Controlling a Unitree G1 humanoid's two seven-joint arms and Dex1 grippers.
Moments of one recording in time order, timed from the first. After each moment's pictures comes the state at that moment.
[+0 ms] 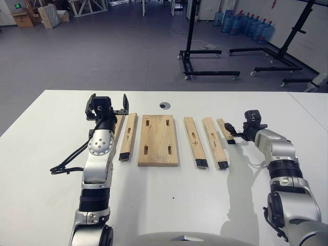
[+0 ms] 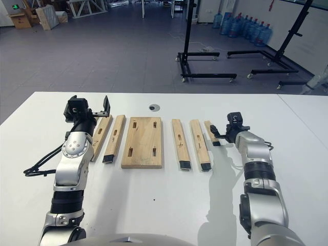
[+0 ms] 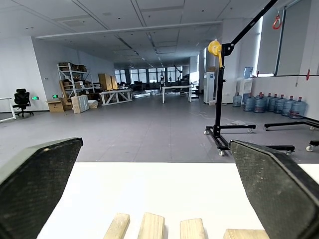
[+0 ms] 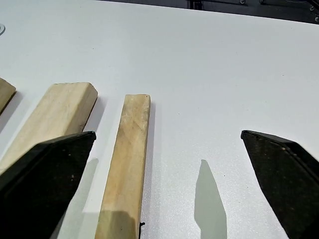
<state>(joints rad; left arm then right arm) -0.27 0.07 0.07 -0.18 0.05 0.27 0.08 -0.54 -0.51 -0.17 0.65 0.15 0.46 0.39</state>
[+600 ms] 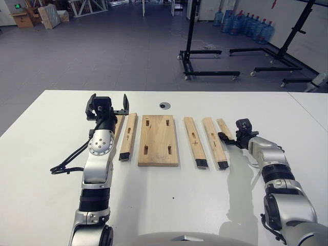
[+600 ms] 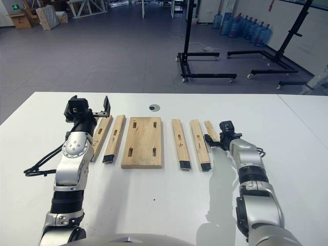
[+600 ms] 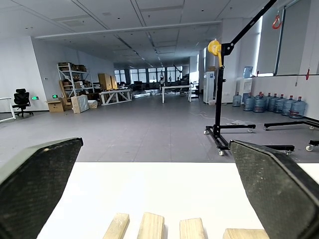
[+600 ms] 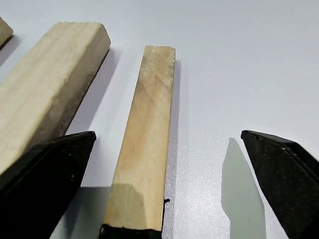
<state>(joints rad) -0.27 0.07 0.07 -0.18 0.05 0.27 0.08 -0.53 -0.48 -0.12 0.76 0.10 0.36 0.43</state>
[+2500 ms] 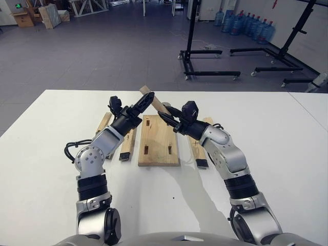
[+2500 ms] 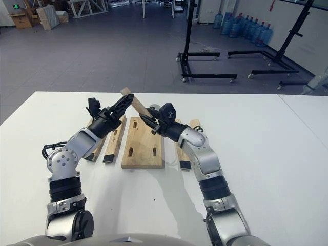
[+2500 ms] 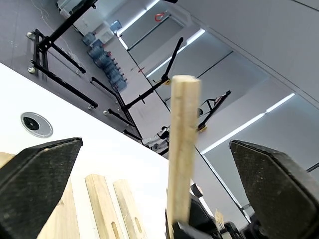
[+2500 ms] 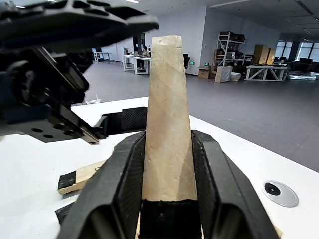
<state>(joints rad) -0.41 0.00 0.34 -0.10 -1.02 0.89 -0.16 -0.39 -0.18 0.16 -0.03 0.31 0.28 0.65</state>
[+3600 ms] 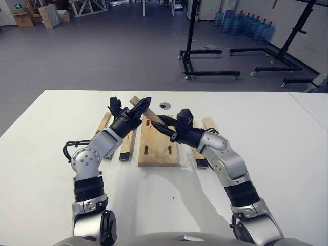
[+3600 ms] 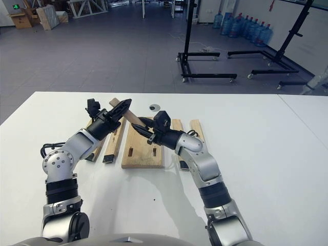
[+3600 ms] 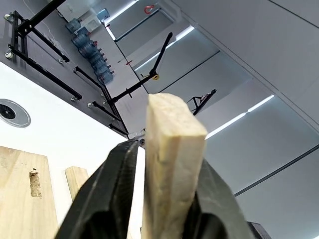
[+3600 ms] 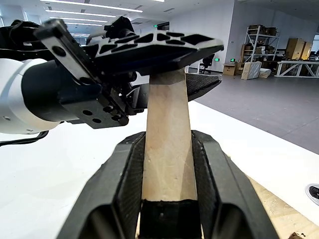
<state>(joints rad) -0.38 0.04 0.33 -0.11 -1.18 0.90 -0.12 -0.34 -0.18 0.20 -0.09 0.33 0.32 0.69</state>
